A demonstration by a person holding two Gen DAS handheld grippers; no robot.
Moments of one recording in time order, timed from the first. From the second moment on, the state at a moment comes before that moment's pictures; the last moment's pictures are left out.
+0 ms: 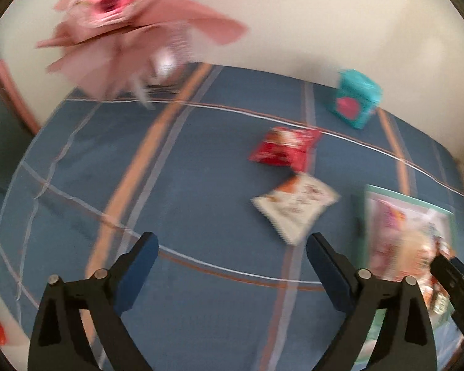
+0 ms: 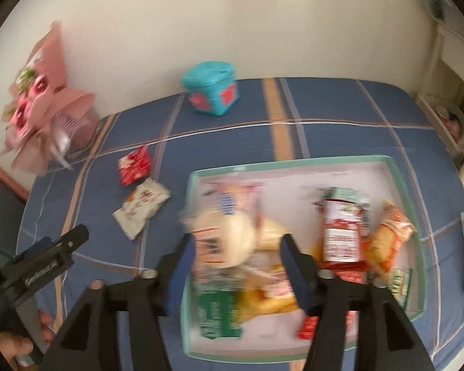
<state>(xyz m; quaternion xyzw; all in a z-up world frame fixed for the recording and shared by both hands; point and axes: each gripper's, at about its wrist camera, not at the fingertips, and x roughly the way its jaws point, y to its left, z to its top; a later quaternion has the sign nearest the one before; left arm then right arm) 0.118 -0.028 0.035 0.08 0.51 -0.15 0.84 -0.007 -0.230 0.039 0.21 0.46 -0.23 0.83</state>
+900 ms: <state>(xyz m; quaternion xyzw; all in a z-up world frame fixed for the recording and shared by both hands) 0.174 0.039 -0.001 0.04 0.54 -0.07 0.84 0.076 -0.142 -0.010 0.18 0.50 -0.13 0.84</state>
